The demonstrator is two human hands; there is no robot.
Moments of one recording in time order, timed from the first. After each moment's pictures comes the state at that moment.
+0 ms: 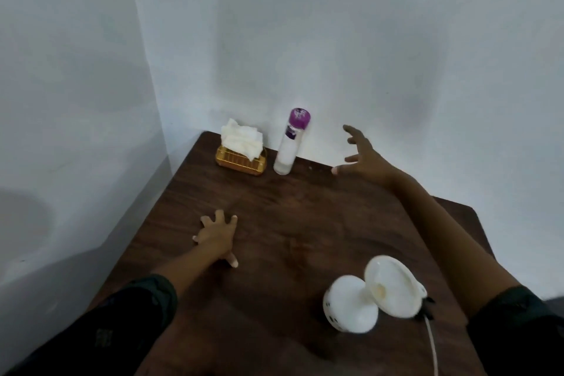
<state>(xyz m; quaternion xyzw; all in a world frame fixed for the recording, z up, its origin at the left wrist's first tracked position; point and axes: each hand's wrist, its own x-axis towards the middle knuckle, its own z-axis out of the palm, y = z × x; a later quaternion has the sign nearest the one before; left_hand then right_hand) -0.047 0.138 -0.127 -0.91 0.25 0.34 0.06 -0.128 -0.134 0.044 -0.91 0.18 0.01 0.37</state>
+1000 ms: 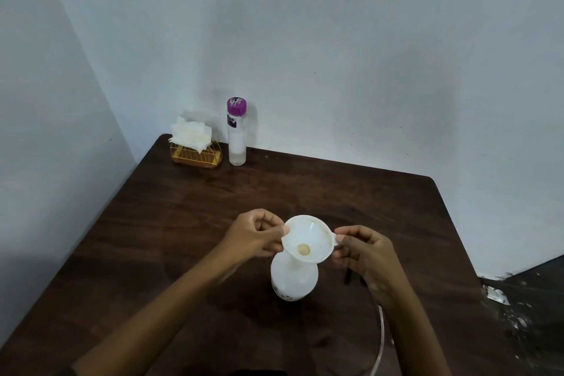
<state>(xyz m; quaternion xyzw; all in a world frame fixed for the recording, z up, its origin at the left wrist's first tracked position) -0.226 0.051 -0.004 -0.72 0.14 0.38 -0.56 -0.368 -0.114 -0.009 -0.58 0.36 -0.14 0.71</state>
